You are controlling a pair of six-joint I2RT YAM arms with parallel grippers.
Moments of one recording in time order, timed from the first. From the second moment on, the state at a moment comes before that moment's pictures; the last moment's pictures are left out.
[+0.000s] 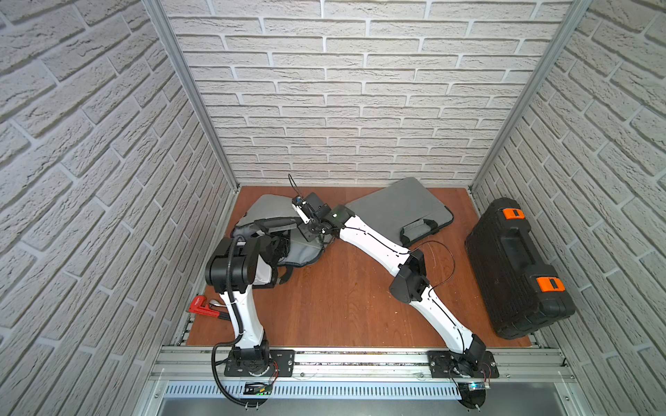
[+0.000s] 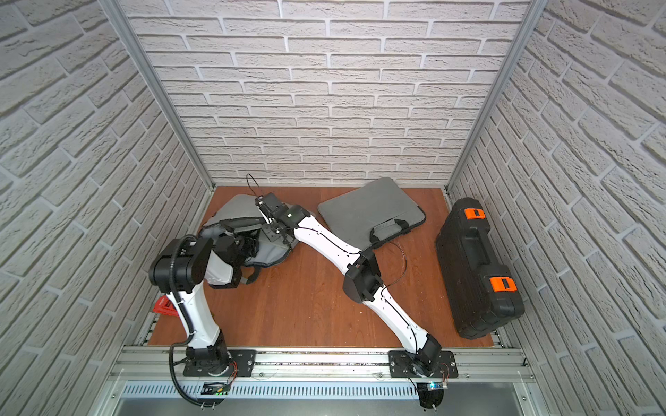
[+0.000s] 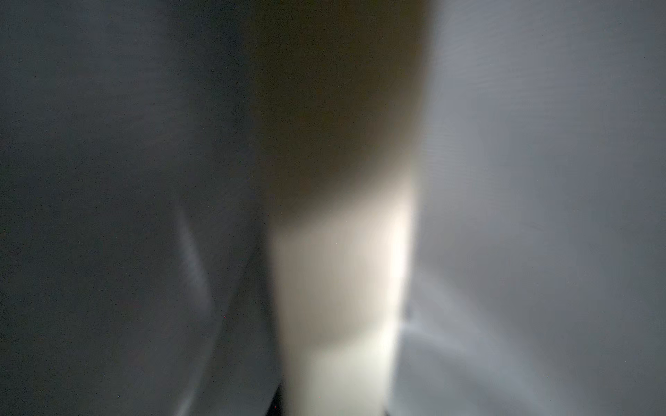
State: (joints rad) left arm 0.02 1.95 0.51 1.20 0.29 -1.47; right arm 0.83 2.56 2.67 -0.99 0.15 0.12
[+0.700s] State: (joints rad) left arm 0.08 1.37 0.30 0.80 0.32 -1.43; right arm 0.80 2.62 2.67 -0.85 0.17 0.01
